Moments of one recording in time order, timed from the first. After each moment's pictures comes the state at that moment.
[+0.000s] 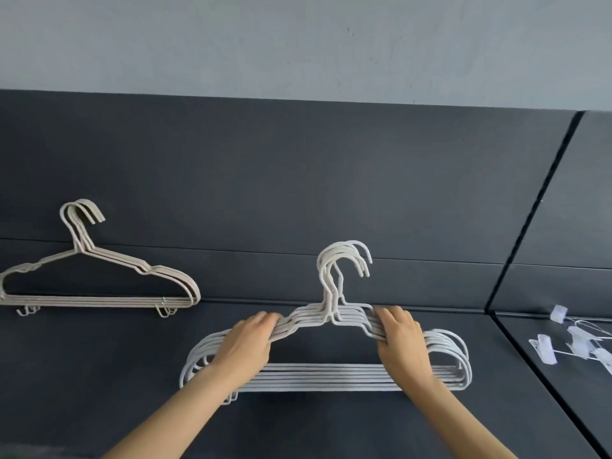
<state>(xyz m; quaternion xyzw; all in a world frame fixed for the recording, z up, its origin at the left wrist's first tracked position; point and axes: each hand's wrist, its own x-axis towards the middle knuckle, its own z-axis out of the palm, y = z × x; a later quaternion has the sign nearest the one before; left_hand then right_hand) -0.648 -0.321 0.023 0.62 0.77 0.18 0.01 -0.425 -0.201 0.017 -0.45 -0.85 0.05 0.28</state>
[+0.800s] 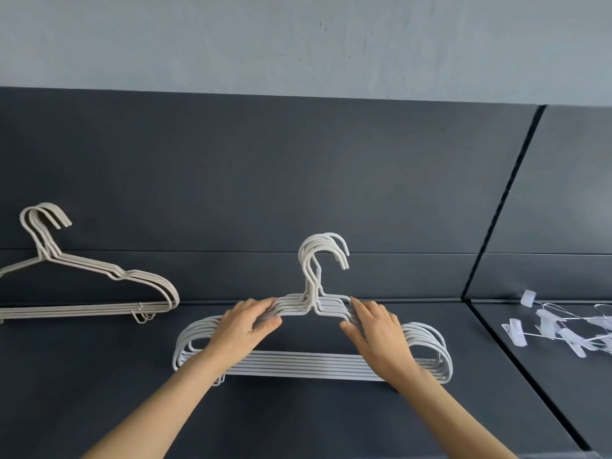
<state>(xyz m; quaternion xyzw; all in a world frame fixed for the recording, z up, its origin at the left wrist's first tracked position) -0.655 -0.298 0.024 0.61 0.72 0.30 0.12 -0.422 -0.206 0.026 -0.43 -0.87 0.09 0.21</state>
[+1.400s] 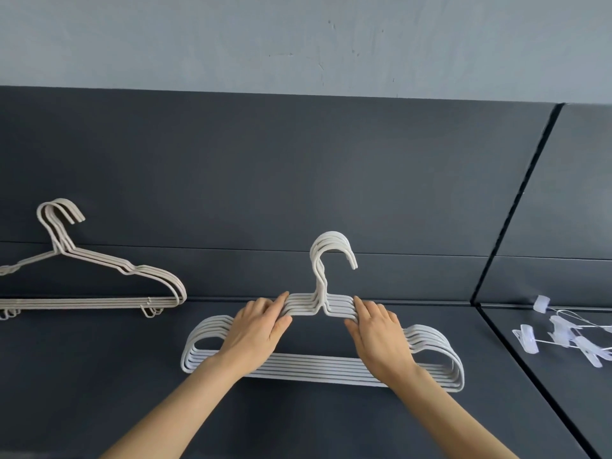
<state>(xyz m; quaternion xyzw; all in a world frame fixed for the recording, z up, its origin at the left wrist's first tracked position) -0.631 -0.299 0.025 0.61 0.76 0.20 0.02 -0.430 -0.207 0.027 -0.42 -0.89 0.04 0.19</state>
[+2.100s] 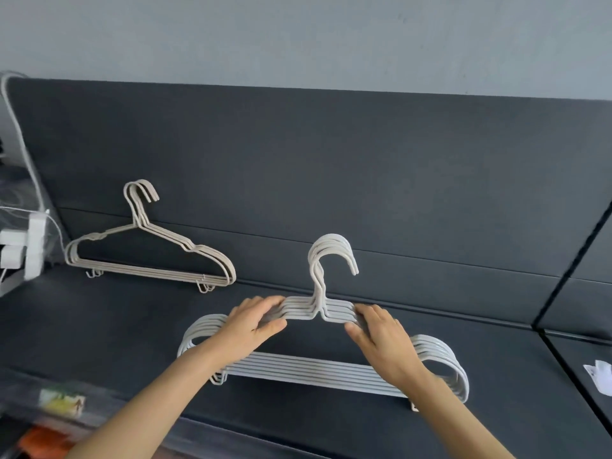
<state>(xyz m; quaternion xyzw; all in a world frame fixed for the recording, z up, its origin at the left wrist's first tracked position) -0.668 -0.365 0.040 0.56 0.77 0.28 0.15 -0.460 -0.234 0.040 -0.31 -0.91 0.18 0.20</state>
